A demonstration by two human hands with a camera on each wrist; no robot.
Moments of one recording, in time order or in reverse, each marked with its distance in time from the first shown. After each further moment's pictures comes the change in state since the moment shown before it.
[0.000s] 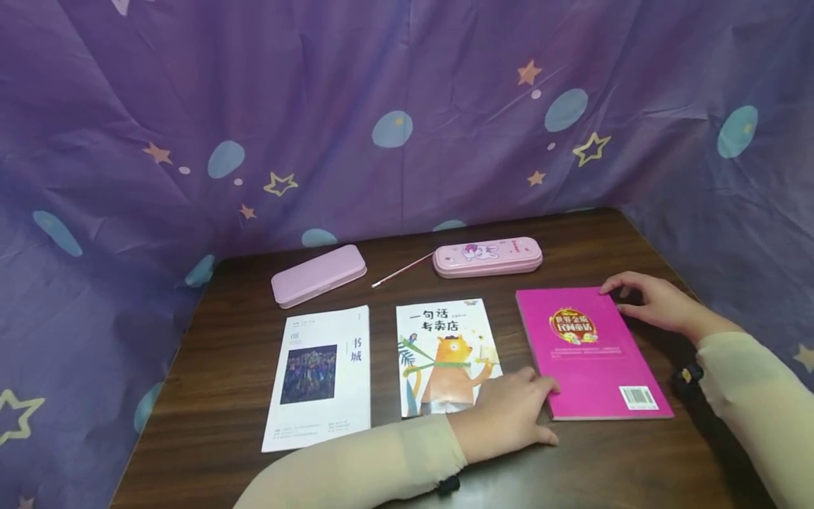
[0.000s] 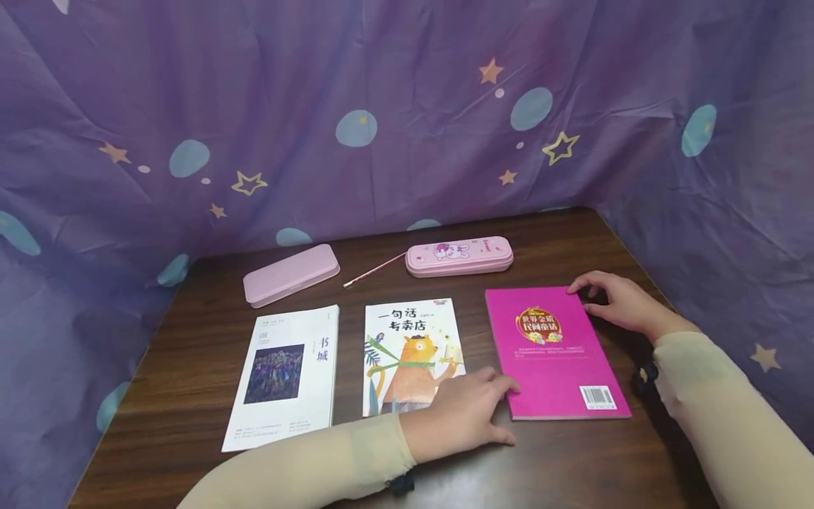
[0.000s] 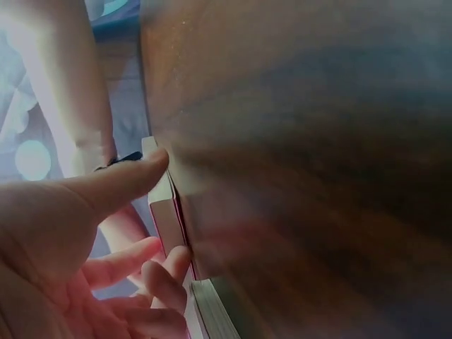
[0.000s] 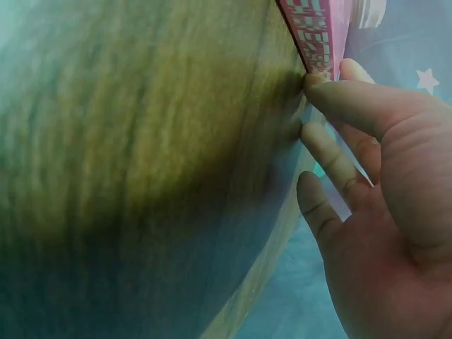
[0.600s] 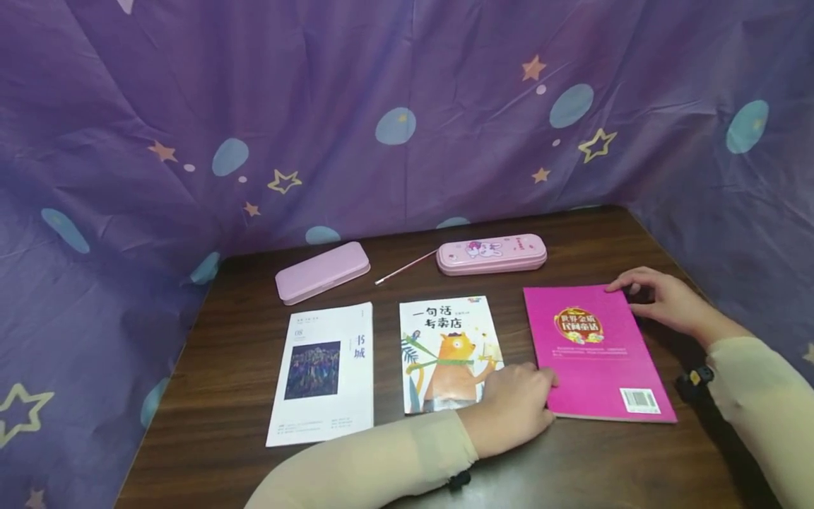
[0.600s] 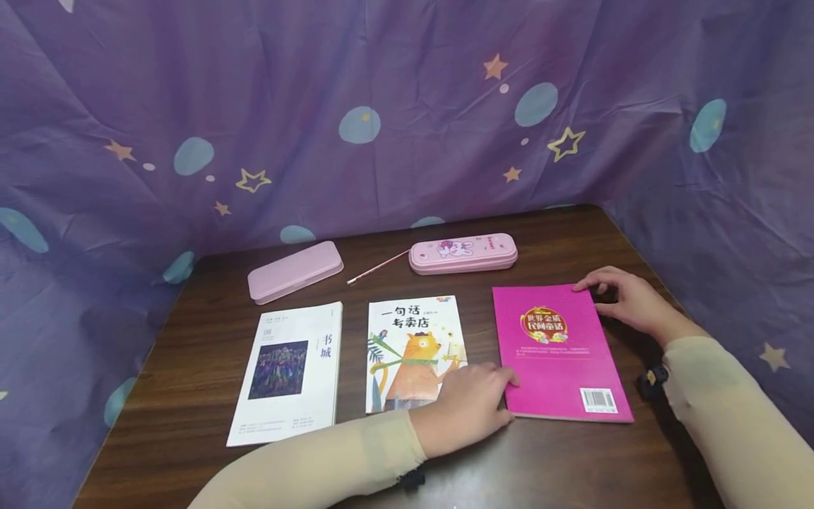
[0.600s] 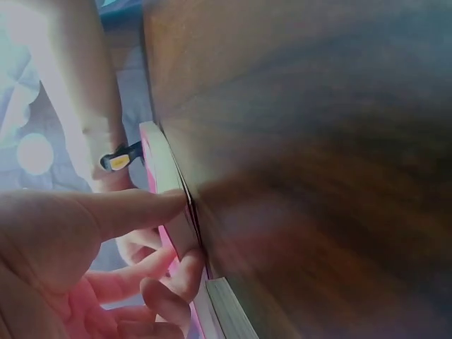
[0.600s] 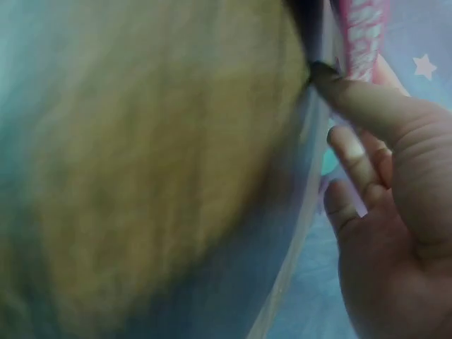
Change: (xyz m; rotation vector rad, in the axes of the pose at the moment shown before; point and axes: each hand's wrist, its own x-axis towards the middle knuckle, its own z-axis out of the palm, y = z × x) left_hand 0.006 0.006 -0.001 0.038 0.062 -0.092; right_hand -0.008 0.009 0.009 0.104 0.084 -0.007
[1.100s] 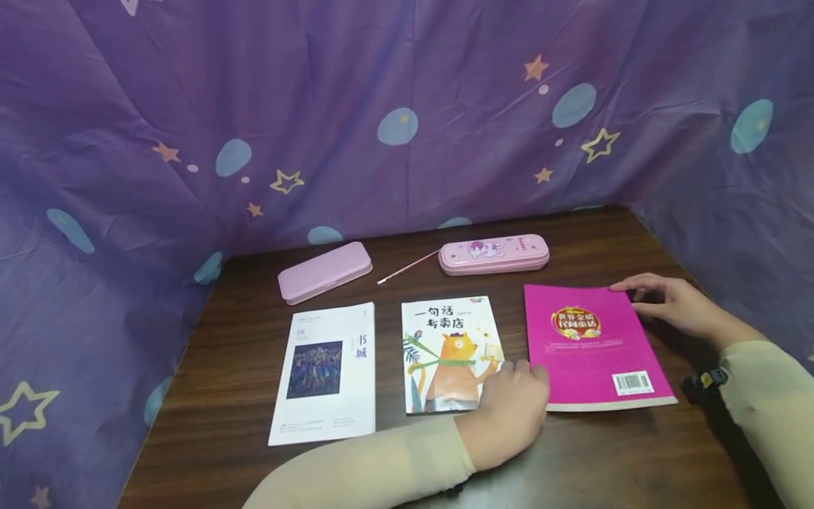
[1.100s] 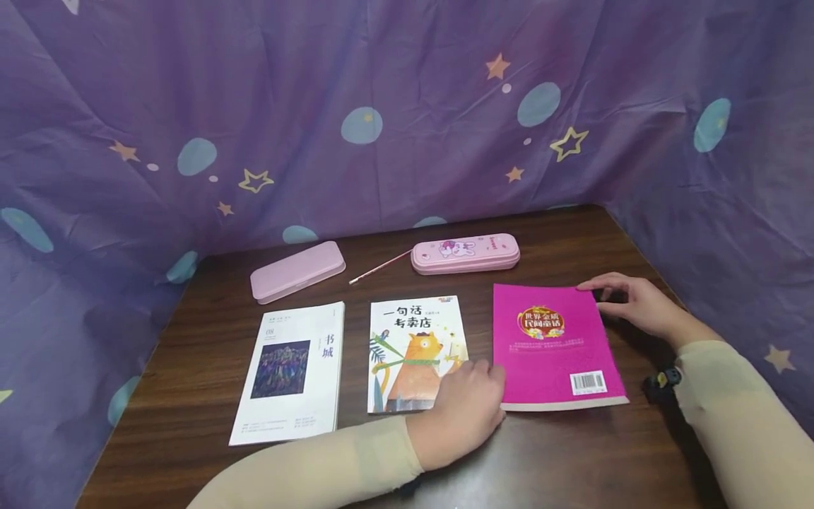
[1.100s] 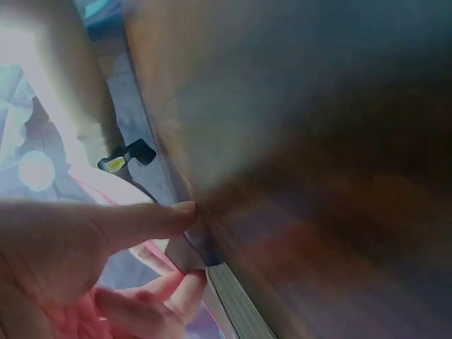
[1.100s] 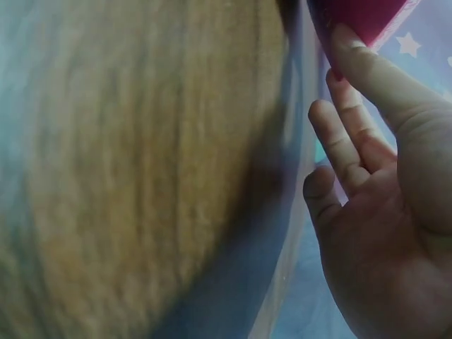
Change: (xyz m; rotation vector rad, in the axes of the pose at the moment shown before) left_hand -0.011 0.002 -0.001 0.257 0.141 -0.004; right_hand -0.004 0.000 -0.006 0.118 -0.047 0.154
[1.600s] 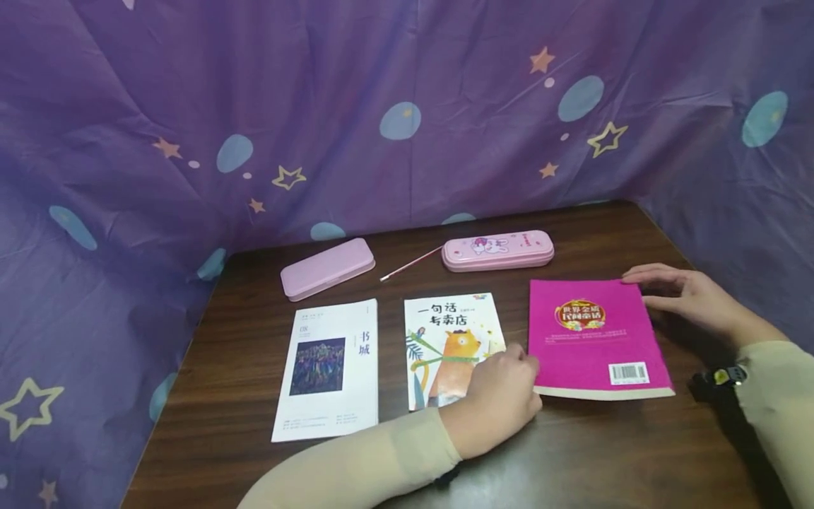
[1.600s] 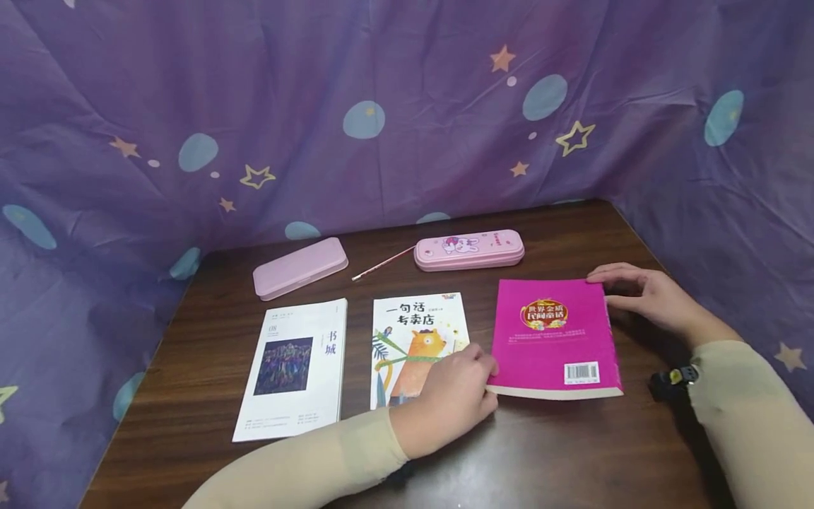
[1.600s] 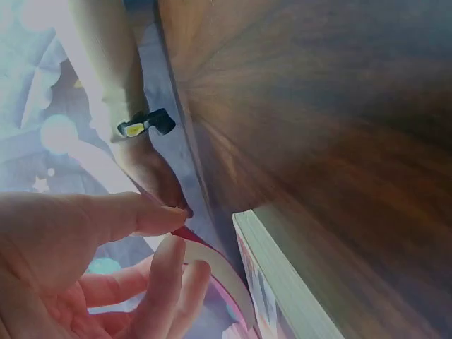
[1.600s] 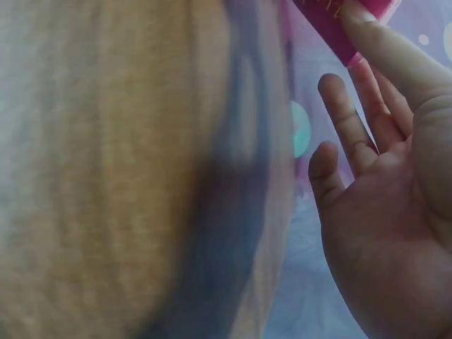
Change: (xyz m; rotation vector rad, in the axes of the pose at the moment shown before) left_hand 0.000 -0.029 -0.009 -0.225 0.041 0.018; right_hand 0.000 -0.008 -0.009 0.129 -0.013 0.042
